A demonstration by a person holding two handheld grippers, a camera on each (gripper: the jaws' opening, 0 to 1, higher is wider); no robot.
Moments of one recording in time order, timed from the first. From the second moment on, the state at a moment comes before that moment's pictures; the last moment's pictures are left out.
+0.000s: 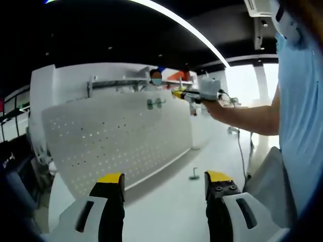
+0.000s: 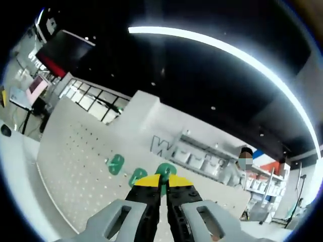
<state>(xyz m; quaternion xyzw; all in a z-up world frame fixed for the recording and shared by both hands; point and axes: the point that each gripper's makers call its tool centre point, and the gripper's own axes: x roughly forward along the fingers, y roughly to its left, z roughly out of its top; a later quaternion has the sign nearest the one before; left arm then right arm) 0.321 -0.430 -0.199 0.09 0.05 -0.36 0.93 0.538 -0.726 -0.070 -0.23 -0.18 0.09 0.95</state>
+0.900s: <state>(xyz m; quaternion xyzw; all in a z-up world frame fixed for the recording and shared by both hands) 0.334 -0.423 -0.202 0.09 0.07 -0.35 0.93 0.576 -0.738 -0.083 -0.24 -0.19 0.06 0.95</state>
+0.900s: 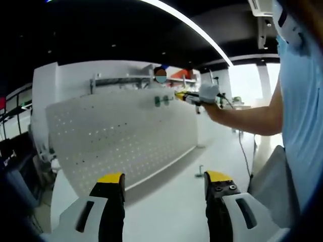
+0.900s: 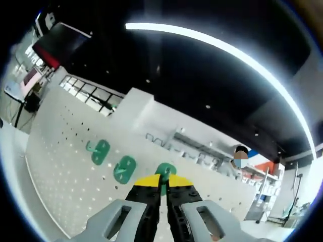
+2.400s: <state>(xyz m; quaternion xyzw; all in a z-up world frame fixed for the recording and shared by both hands) 0.336 -0.420 -0.208 0.09 0.07 -0.35 0.93 0.589 -0.737 -0.092 -0.23 -0.17 0.06 0.95</state>
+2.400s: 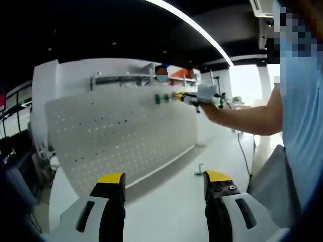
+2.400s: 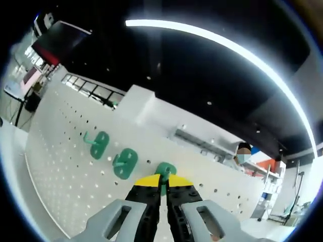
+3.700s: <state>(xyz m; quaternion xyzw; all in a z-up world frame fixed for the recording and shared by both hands) 0.334 -0.423 -0.206 0.09 0.07 -0.36 0.93 0.587 -0.737 -0.109 -0.21 -0.14 0.07 0.97</state>
